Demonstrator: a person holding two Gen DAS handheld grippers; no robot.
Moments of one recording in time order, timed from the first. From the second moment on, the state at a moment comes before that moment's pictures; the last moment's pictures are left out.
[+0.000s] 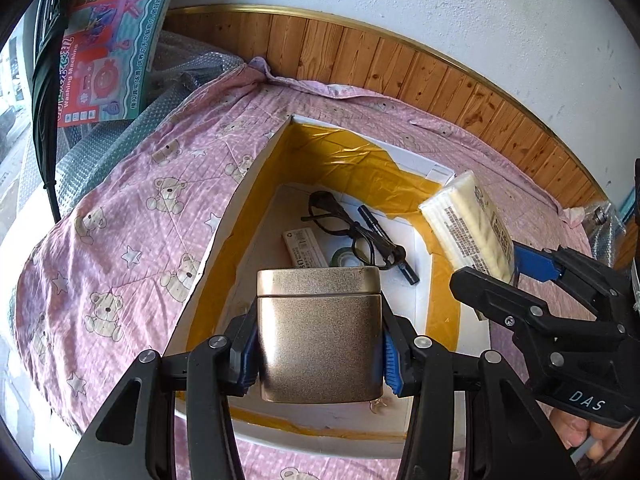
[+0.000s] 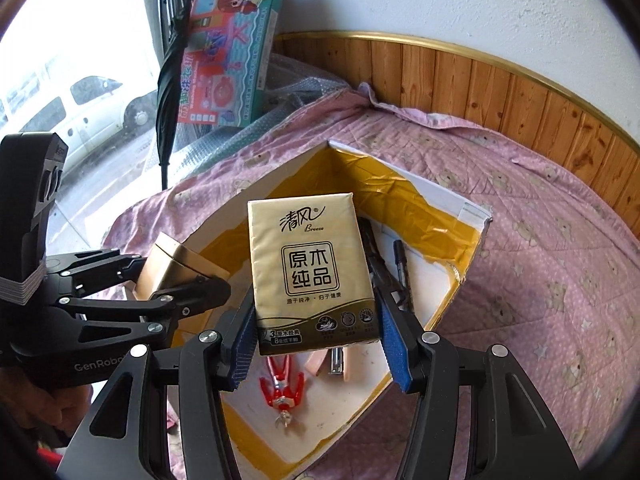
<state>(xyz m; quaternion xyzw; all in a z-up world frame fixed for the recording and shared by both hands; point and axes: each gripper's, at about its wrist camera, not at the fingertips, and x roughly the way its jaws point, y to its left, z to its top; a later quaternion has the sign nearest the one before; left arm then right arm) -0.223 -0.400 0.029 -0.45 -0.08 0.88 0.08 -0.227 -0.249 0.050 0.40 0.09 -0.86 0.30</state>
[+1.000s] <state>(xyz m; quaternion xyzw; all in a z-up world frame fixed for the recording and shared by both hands) -0.181 -0.412 0.059 -0.46 -0.03 0.88 0.08 -0.190 -0.216 0.067 0.44 0.19 -0.83 0.29</state>
